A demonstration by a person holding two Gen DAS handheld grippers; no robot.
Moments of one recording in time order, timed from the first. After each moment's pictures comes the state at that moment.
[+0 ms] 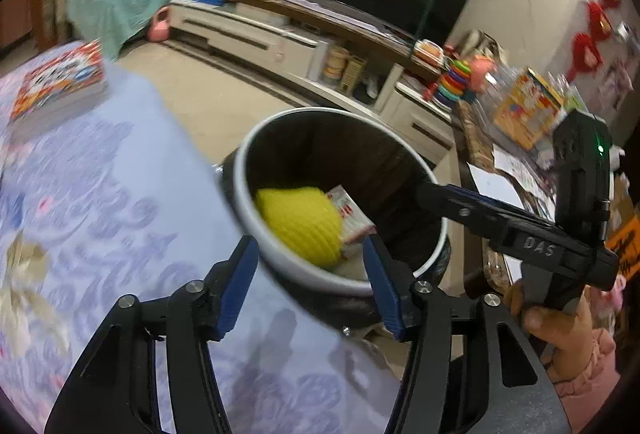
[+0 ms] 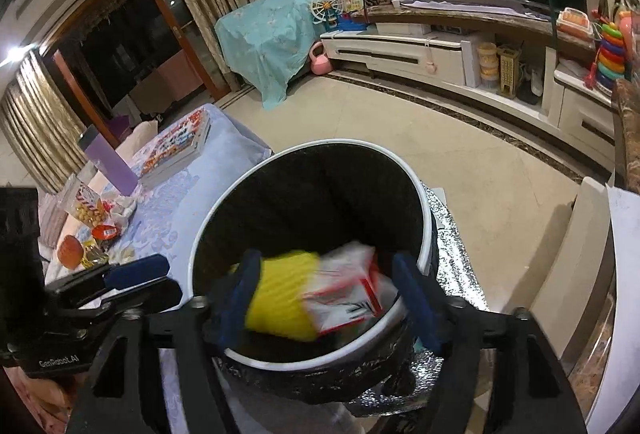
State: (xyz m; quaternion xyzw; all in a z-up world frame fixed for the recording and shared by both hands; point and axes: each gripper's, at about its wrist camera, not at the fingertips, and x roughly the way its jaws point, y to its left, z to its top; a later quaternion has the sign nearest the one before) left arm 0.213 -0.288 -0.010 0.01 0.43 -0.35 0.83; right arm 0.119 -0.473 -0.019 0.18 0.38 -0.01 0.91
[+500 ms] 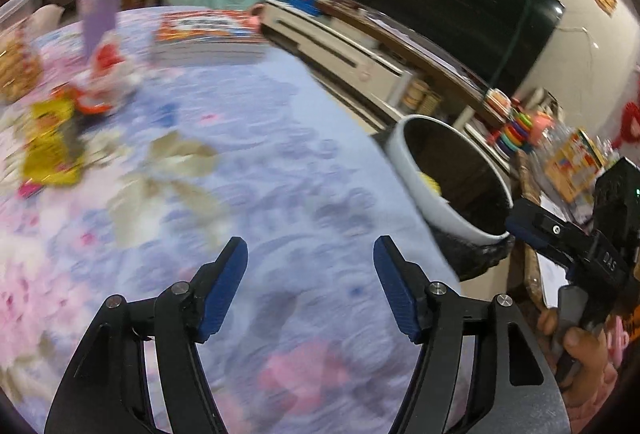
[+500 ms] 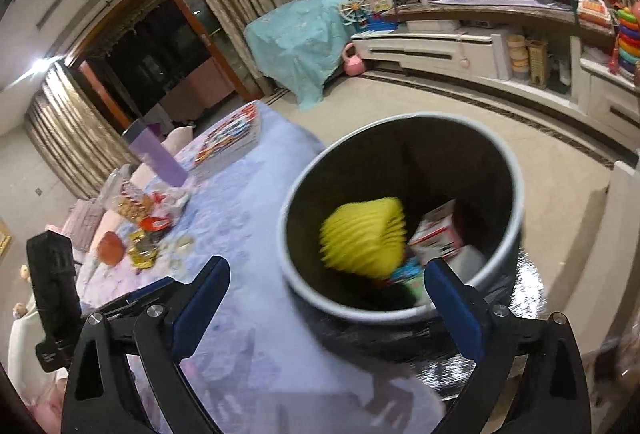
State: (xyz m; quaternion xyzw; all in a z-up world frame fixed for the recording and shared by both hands) left arm 0.188 -0.153 -0.027 -0.07 0.43 -0.22 0.87; right arm 0.103 -0.402 -0.019 0.21 0.36 0.05 0.91
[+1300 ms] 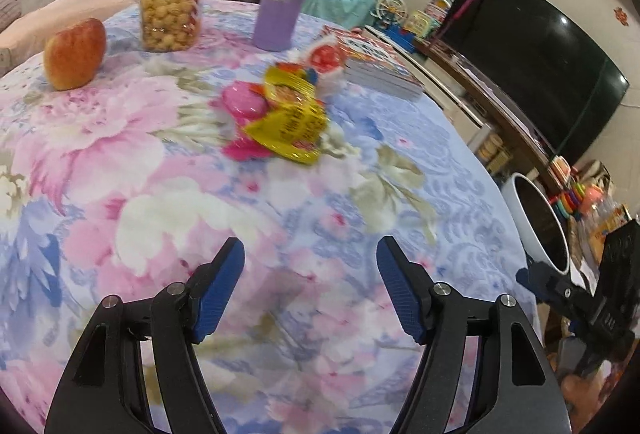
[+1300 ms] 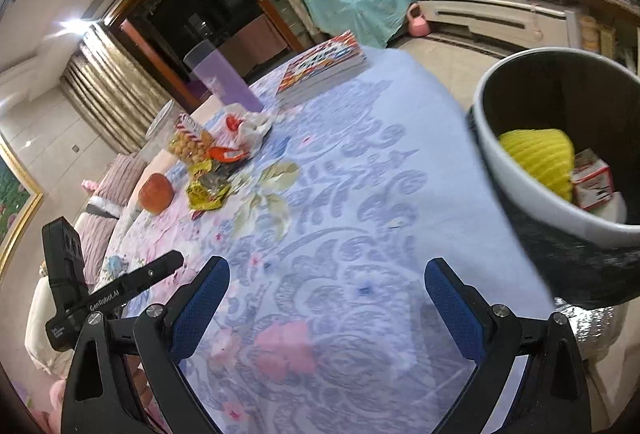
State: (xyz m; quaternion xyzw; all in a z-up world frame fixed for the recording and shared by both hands) left arm 0.182 -0.003 -0.041 -0.13 0.41 -0.08 0.90; right arm 0.123 -0.273 -0.048 0.20 0.41 0.15 0.88
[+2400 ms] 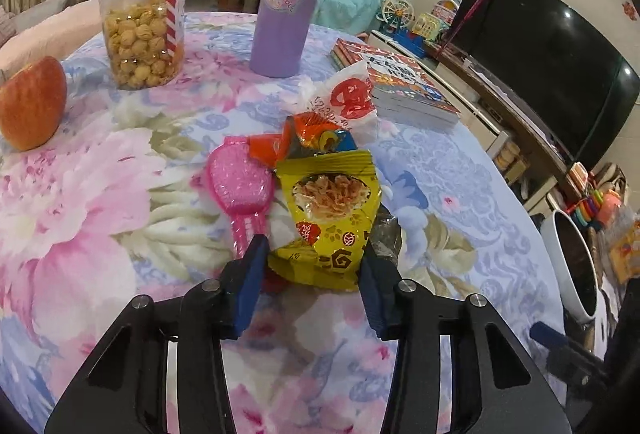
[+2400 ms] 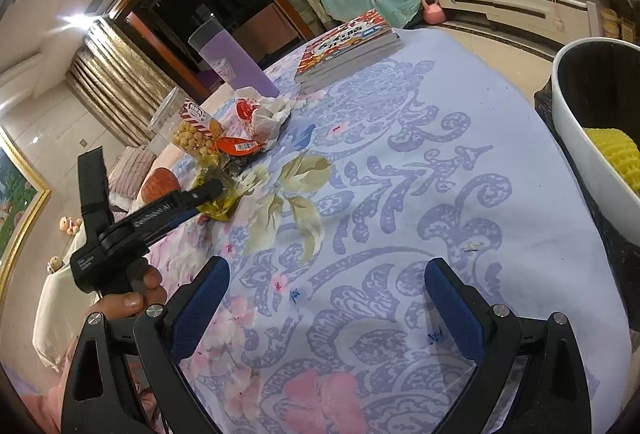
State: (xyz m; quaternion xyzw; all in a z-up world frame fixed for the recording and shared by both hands) left arm 0.267 0.002 -0.050 -0.11 0.41 -0.08 0.90; right arm 0.150 -0.248 -0.059 0.21 0.42 0.17 0.87
